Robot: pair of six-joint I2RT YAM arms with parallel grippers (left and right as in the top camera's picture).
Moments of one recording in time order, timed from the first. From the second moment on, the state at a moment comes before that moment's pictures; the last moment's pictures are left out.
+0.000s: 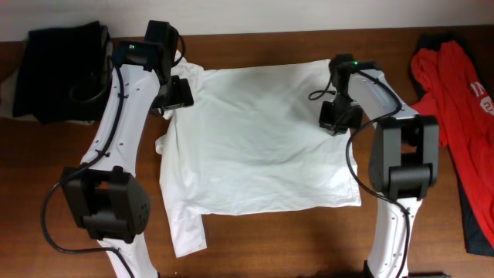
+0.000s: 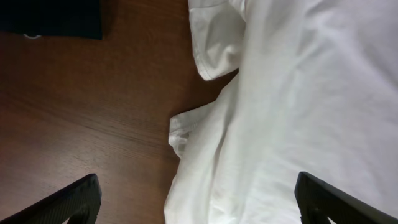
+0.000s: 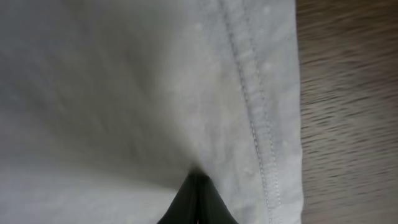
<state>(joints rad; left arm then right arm) -0.16 2.03 1.98 -1.34 -0.22 -0.39 0.05 2.28 1.77 -1.14 0.00 0.37</state>
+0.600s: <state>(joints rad) -0.16 2.03 1.84 -1.23 -0.15 -0.39 -0.27 2.28 1.80 -1.17 0.06 0.36</state>
